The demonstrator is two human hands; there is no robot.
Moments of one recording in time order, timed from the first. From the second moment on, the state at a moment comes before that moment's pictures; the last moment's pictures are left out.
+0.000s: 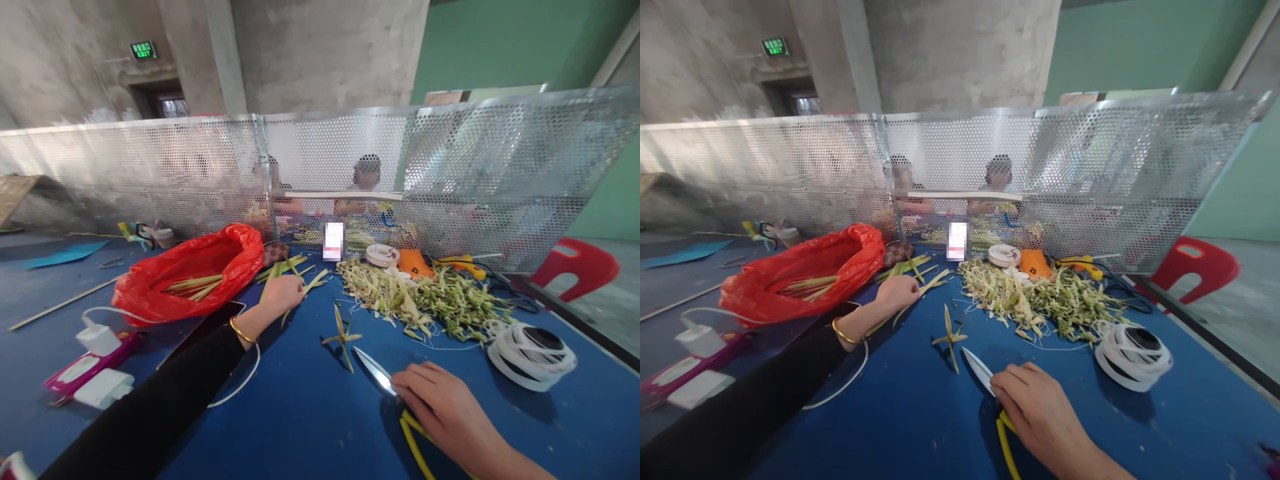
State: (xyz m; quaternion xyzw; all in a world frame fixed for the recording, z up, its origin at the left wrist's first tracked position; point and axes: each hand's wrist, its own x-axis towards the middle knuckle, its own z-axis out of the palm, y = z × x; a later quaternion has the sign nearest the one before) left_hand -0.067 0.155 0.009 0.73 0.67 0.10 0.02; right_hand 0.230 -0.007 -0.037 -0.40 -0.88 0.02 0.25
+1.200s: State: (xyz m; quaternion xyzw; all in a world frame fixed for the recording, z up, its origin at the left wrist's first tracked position) left_hand -0.088 0.125 0.005 0.70 0.68 0.17 0.08; right_hand 0.227 -0.011 -0.029 -0.42 -0.87 -0.01 0.27
